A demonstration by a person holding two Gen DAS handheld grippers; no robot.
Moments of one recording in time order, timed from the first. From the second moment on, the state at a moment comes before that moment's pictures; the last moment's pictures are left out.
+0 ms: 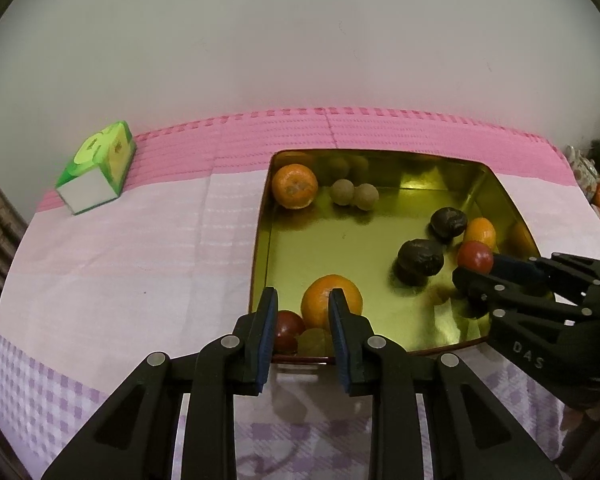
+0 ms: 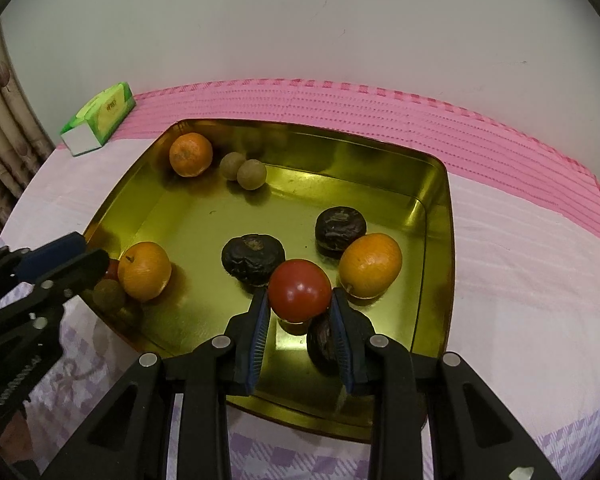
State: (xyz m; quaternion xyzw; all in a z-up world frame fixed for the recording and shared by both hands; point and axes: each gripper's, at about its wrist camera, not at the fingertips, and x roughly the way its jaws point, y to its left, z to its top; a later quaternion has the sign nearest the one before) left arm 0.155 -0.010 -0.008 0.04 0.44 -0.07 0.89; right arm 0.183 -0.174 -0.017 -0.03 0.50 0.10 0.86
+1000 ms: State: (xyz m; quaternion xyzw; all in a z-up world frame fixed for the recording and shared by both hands) left arm 0.125 0.005 0.002 0.04 0.44 -0.02 0.89; right arm 0.180 -0.170 -0.009 -0.03 0.49 0.09 0.87
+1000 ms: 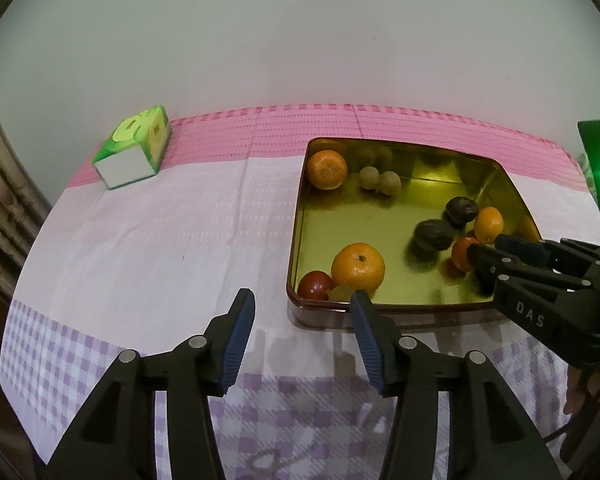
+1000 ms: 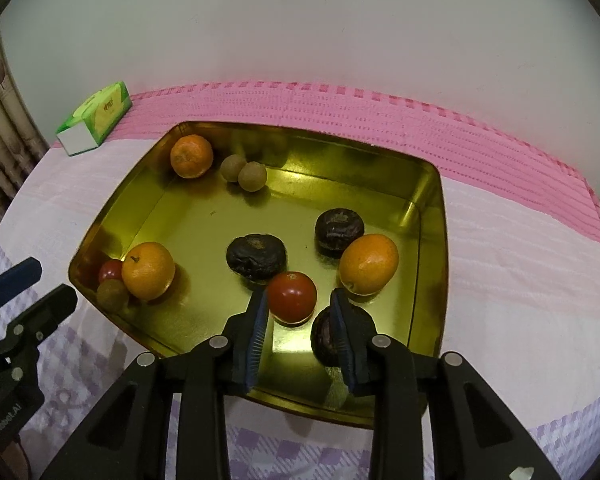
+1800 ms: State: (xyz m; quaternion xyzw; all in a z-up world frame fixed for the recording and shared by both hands) left arm 0.087 -0.001 0.020 0.04 0.42 -0.03 0.90; right arm 0.090 -0.184 0.038 0.00 0.47 0.05 0.88
